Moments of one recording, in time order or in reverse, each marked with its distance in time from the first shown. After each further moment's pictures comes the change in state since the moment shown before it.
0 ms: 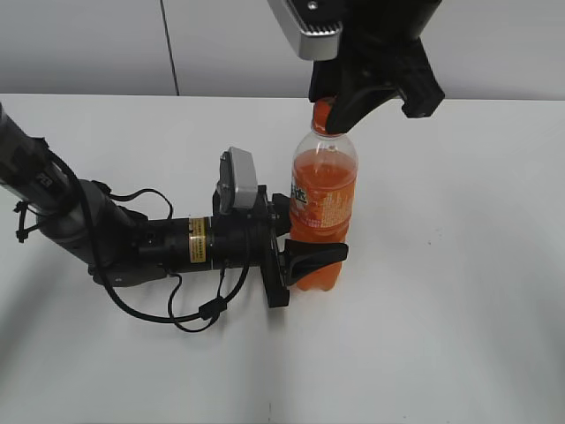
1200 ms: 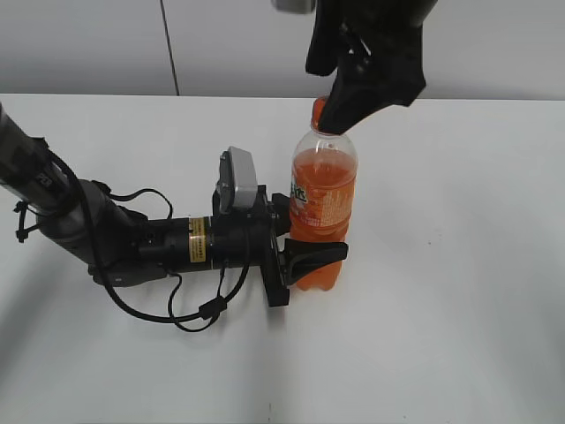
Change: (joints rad) left arm 0.000 0.000 0.000 0.000 -0.001 -0.004; right arm 0.000 -0.043 0.000 0.042 -0.018 0.332
